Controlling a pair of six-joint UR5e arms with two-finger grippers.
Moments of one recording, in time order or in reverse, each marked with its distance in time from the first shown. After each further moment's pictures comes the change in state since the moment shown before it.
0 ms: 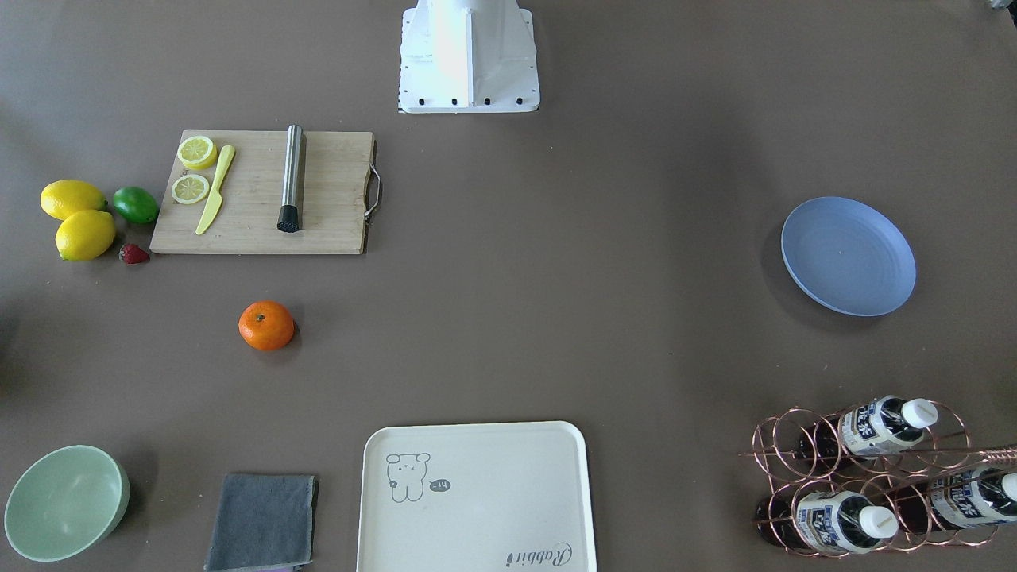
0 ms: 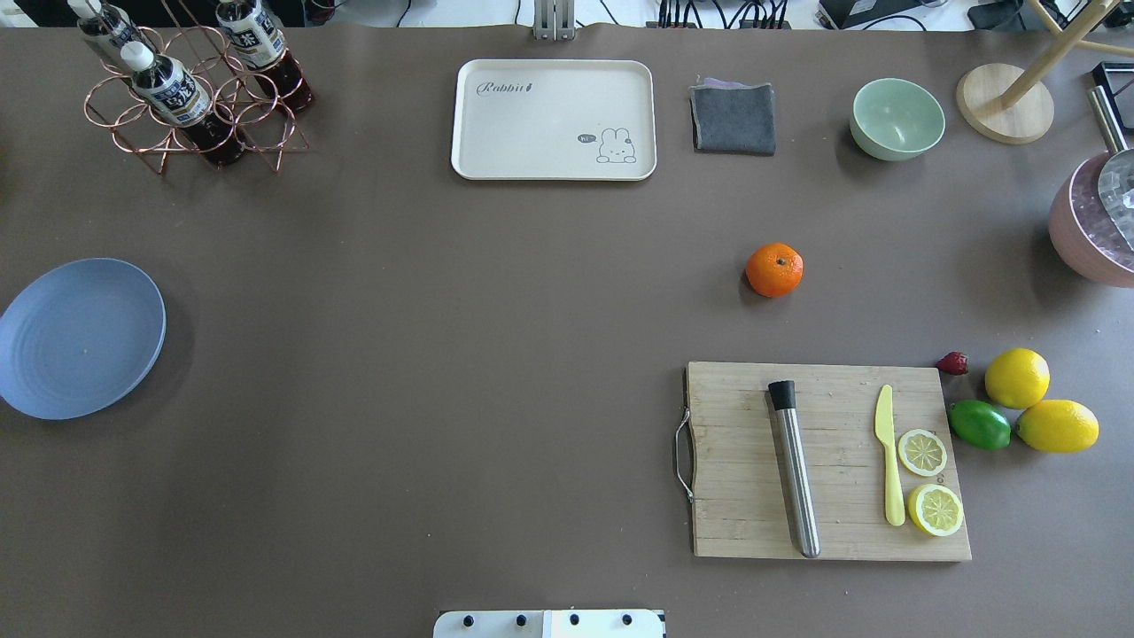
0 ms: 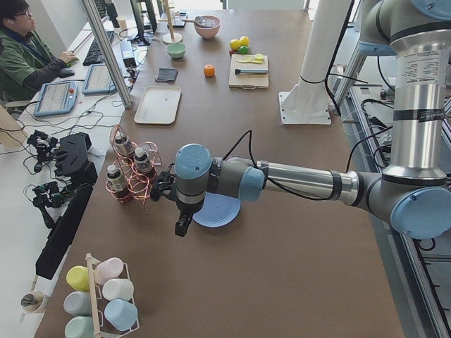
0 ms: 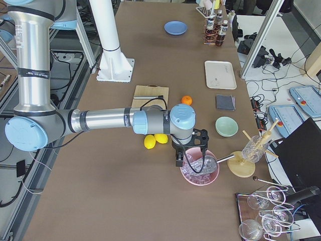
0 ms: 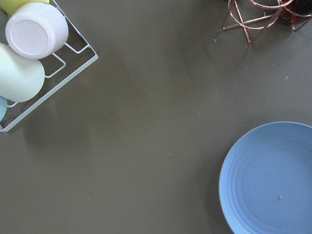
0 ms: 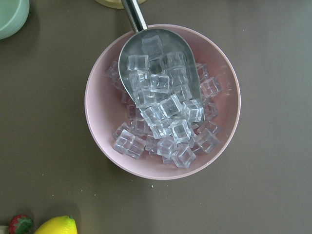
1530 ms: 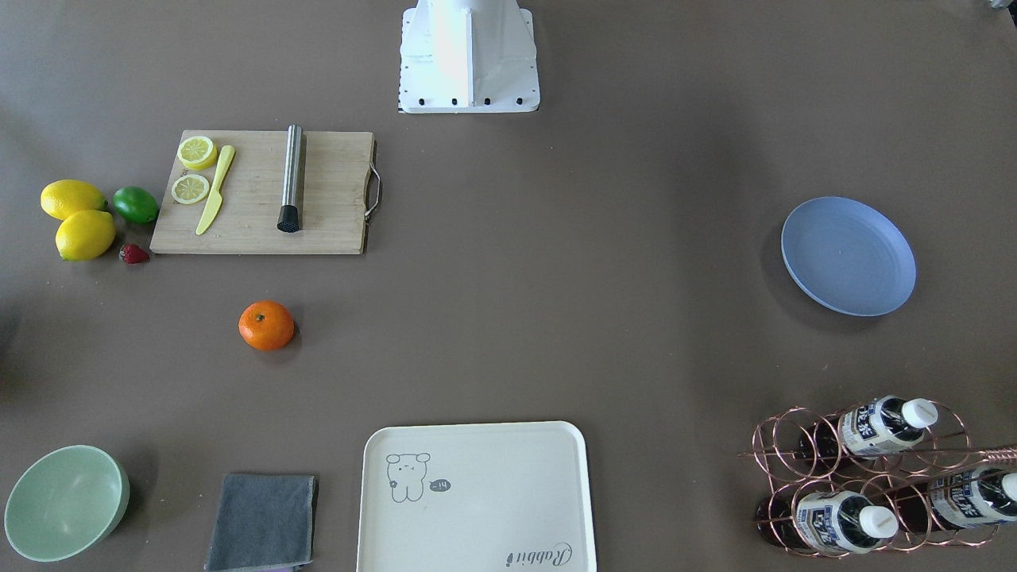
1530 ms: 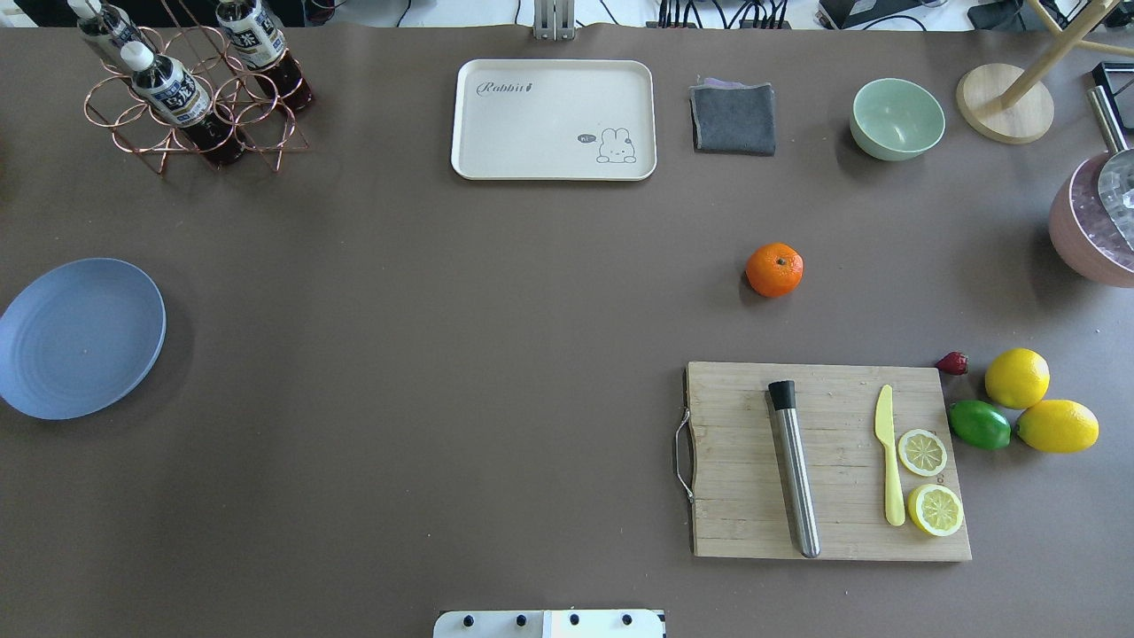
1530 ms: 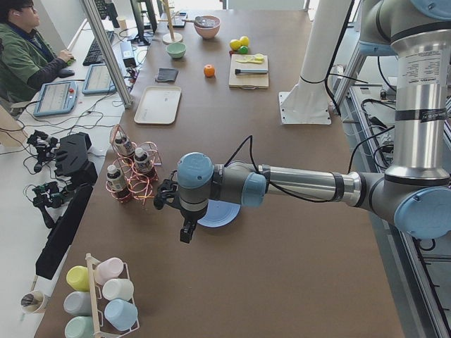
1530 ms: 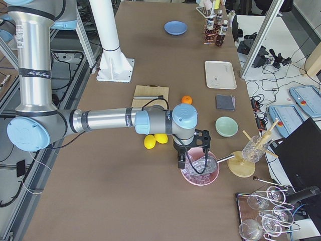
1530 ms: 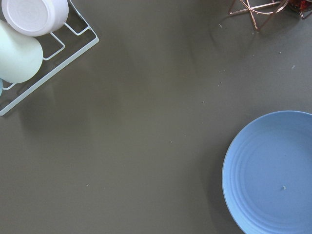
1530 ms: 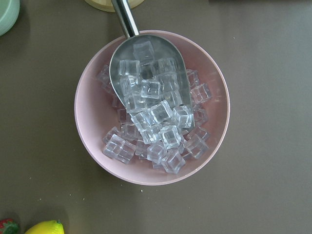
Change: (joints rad) left arm -0.001 0.017 0.021 0.009 -0.009 0.009; right arm 0.000 0.010 -0.005 0.000 -0.036 -0.012
